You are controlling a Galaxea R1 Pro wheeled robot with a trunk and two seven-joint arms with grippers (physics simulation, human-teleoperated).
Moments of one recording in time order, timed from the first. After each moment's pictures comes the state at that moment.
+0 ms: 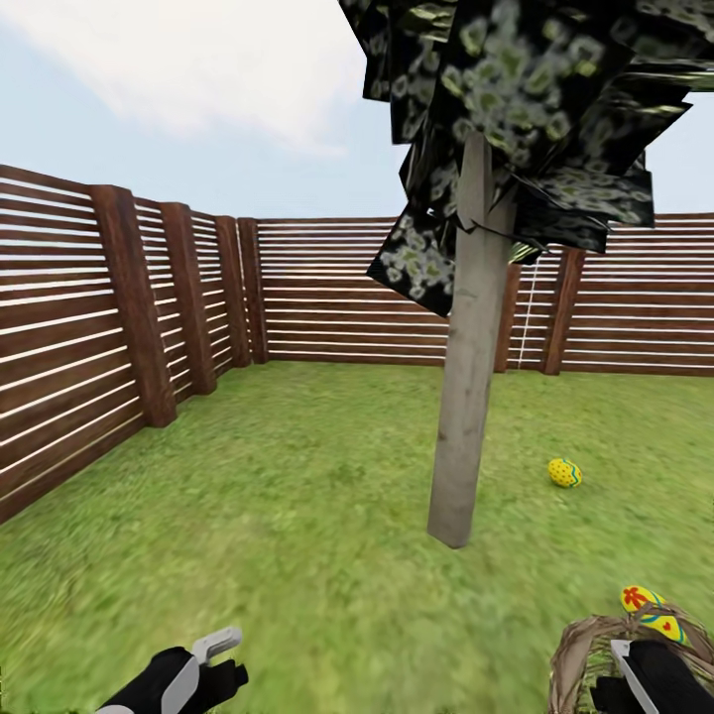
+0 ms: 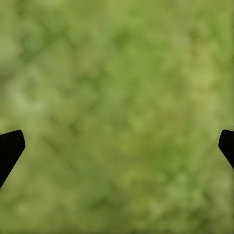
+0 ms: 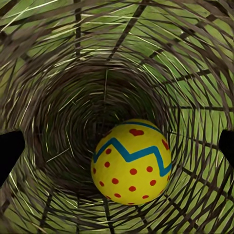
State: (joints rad) left arm -0.53 0.05 0.15 -0.24 0.19 0.43 0.00; right arm -0.38 -0.31 -0.12 -0.62 0.05 0.75 0.04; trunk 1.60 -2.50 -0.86
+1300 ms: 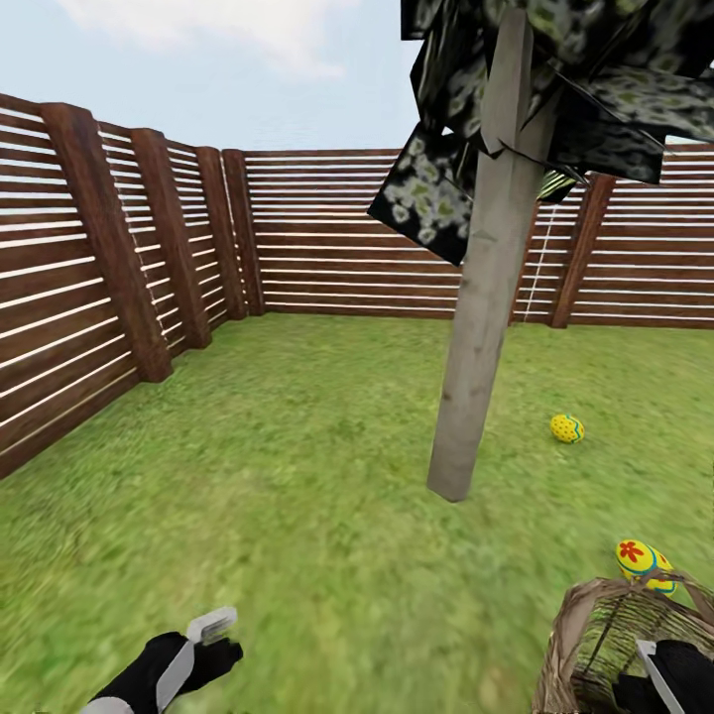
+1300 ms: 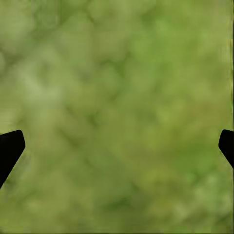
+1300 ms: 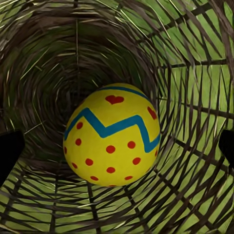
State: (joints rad) left arm -0.53 0.06 0.16 -0.31 0.20 0.42 0.01; right arm -0.38 -0.35 -0.21 -0.62 0.05 0.75 0.04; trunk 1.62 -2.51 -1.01
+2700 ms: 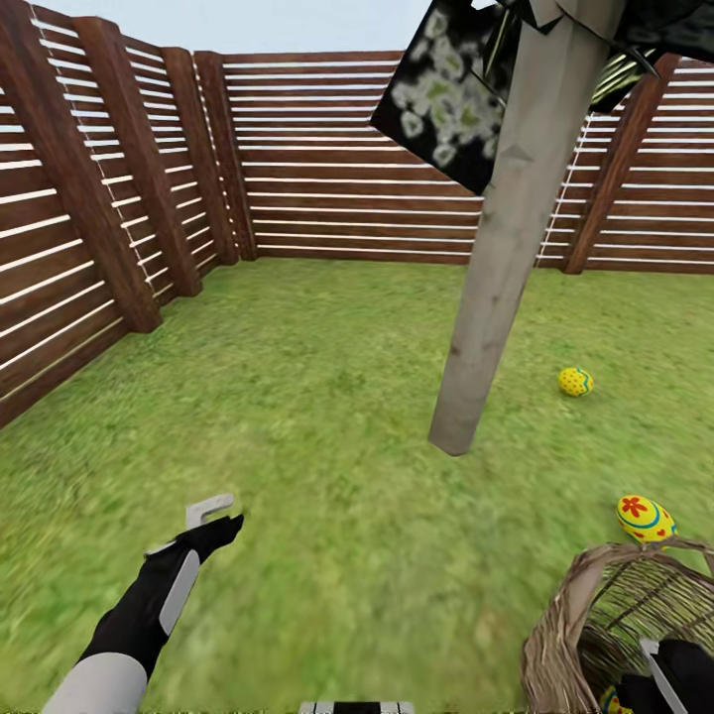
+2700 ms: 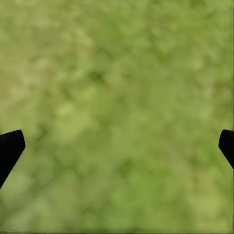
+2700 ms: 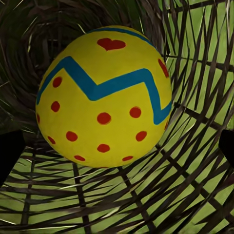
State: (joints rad) left arm -0.53 0.03 0.16 -0.84 0.21 0.37 0.07; right arm -0.38 -0.35 -0.21 -0.63 0.05 0.75 0.04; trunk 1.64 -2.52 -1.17
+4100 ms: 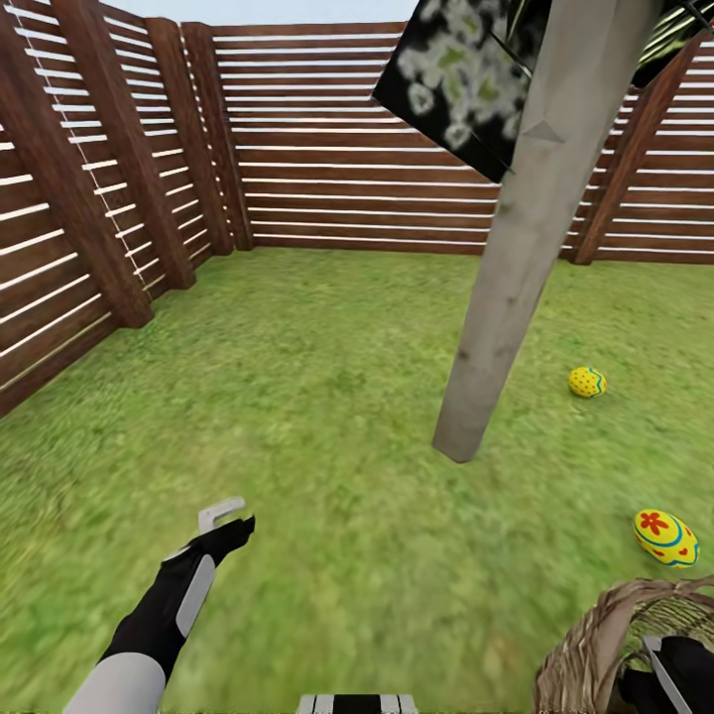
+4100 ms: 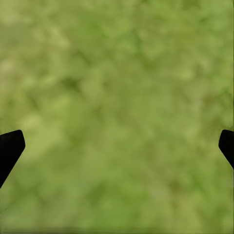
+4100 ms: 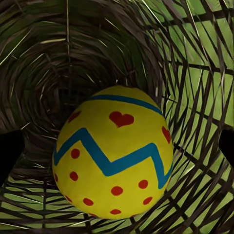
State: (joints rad) left arm -0.54 -0.02 0.19 -0.80 0.21 0.30 0.08; right arm -0.38 -0.36 -0.21 -0.64 0.05 0.75 0.04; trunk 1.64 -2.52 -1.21
